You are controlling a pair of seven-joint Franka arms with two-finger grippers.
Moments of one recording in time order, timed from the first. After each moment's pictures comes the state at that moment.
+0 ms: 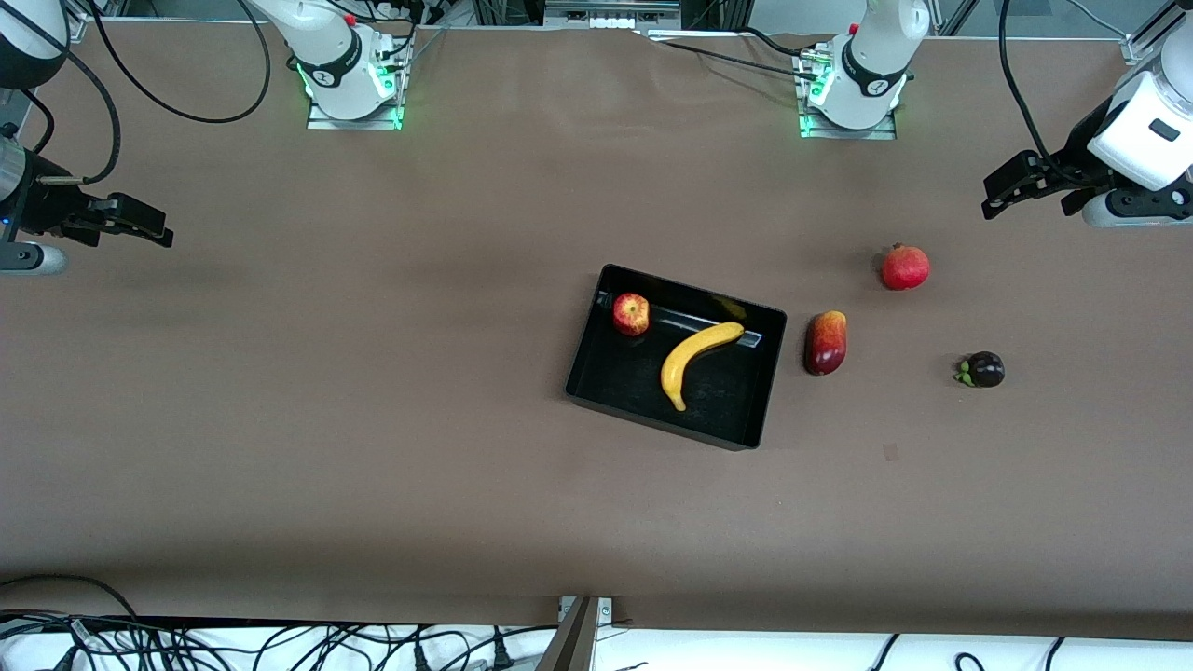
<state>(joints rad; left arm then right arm) 0.08 -0.12 -0.12 -1.76 -0.02 1.62 -0.10 0.01 0.01 -0.09 -1.74 0.01 1.65 -0.07</state>
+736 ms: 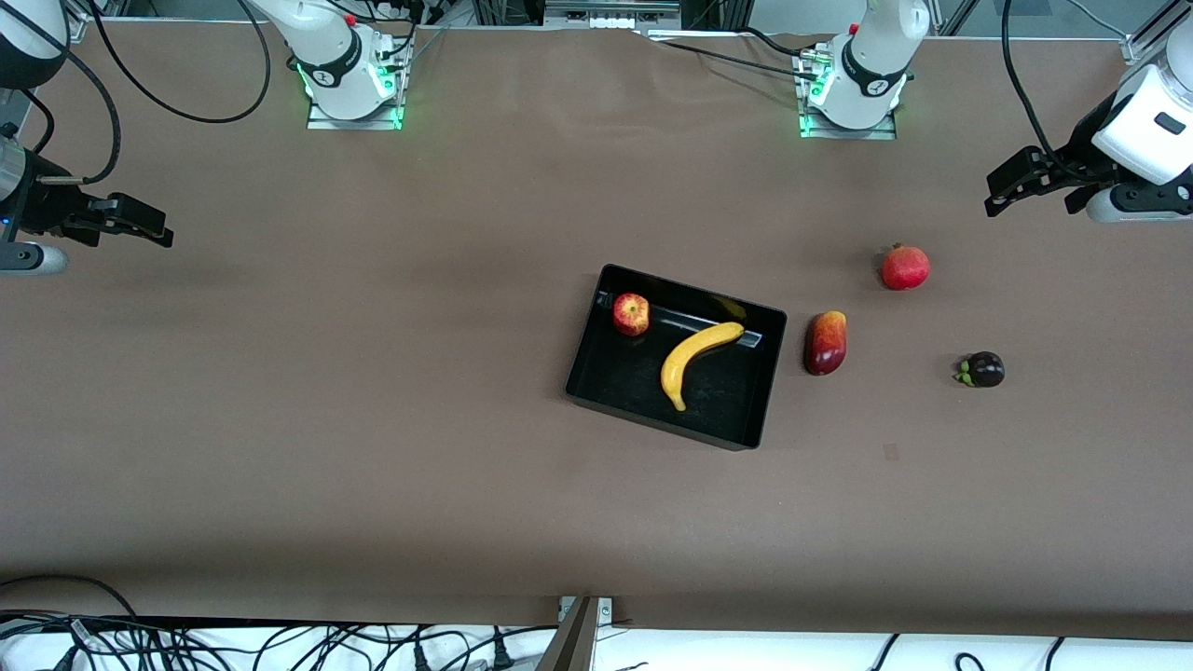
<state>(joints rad) 0.08 -0.12 -0.12 -1.76 -0.02 1.62 -0.09 0.01 0.01 -0.09 -1.74 0.01 1.65 -0.07</state>
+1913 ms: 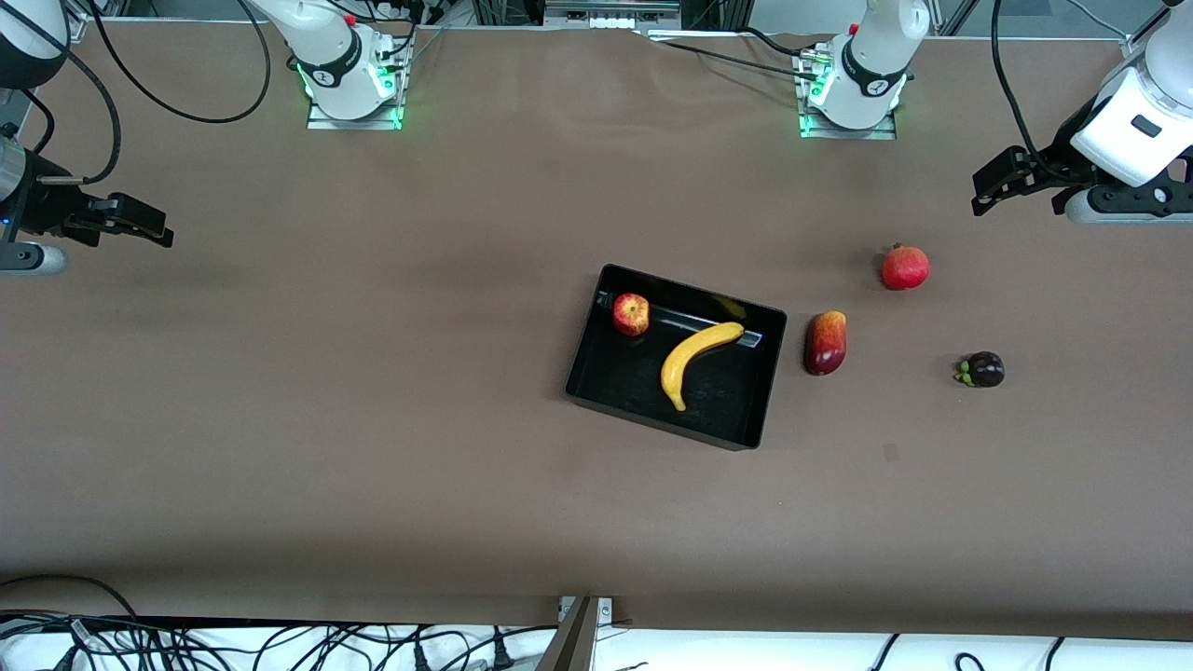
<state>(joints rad) 0.08 -0.12 -0.14 -1.76 -0.02 1.61 -0.09 0.01 0.01 -0.09 -1.74 0.01 1.65 -0.07</state>
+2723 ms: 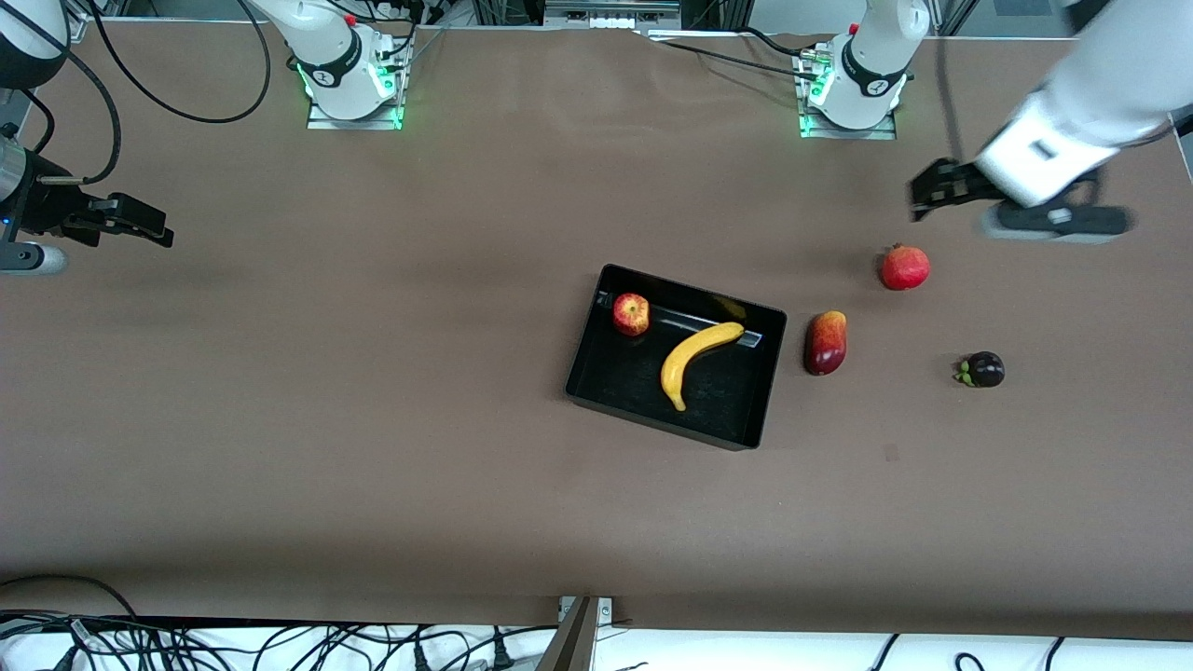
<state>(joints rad) -0.02 -0.03 -0.23 -1.77 -0.02 1.66 -0.21 0.01 0.01 -0.09 -1.74 0.01 1.65 -0.07</state>
